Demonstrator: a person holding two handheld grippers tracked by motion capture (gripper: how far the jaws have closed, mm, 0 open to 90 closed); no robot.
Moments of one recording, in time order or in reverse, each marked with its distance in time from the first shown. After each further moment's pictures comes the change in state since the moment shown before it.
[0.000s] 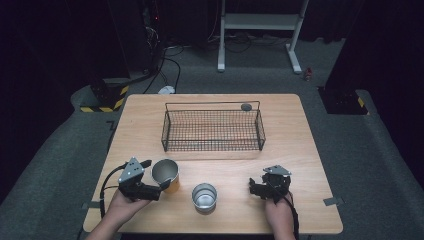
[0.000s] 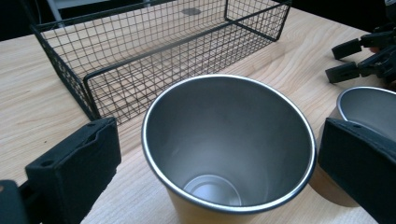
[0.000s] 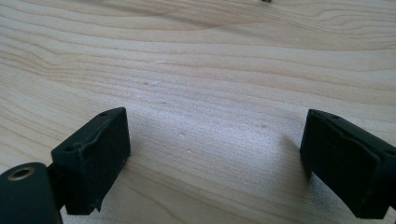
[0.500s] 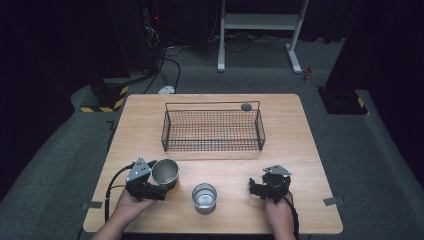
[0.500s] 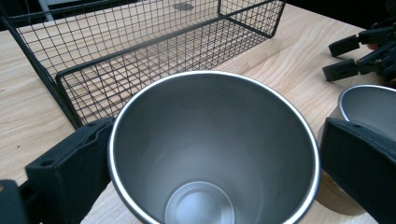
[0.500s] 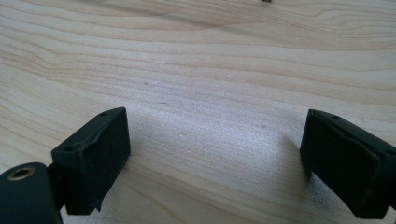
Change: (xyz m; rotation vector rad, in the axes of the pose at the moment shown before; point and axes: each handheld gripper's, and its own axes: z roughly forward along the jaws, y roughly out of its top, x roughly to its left) left arm -0.006 -0.004 0.017 0.007 -0.020 -0.005; right arm 0.000 0.000 0.000 0.001 0.000 0.003
